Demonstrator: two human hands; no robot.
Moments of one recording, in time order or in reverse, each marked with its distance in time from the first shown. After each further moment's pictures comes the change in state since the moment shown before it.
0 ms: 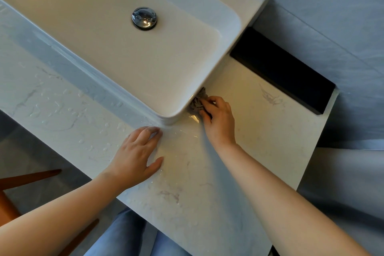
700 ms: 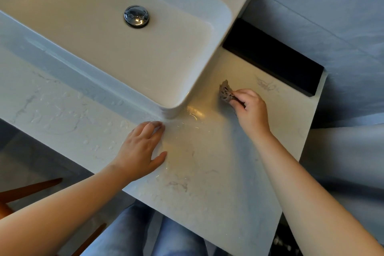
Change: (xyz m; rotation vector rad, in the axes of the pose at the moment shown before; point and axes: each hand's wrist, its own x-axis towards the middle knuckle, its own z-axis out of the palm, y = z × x) left_hand 0.001 -0.005 -0.008 0.049 -0.052 0.064; right_hand -0.011 0.031 -0.063 0.068 0.081 0.151
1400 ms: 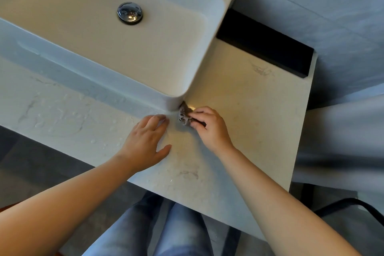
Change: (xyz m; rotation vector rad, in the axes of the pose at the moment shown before) left_hand 0.001 -0.012 -0.007 0.048 -0.084 0.071; right_hand -0.080 -0.057 0.077 0.137 -0.147 0.007
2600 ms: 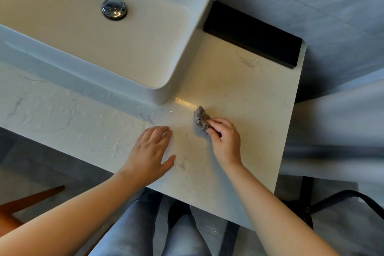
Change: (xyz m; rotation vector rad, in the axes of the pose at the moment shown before) left_hand -0.023 0.061 0.014 -0.026 0.008 0.001; right_hand -0.060 0.044 -0.026 0.054 0.259 0.183
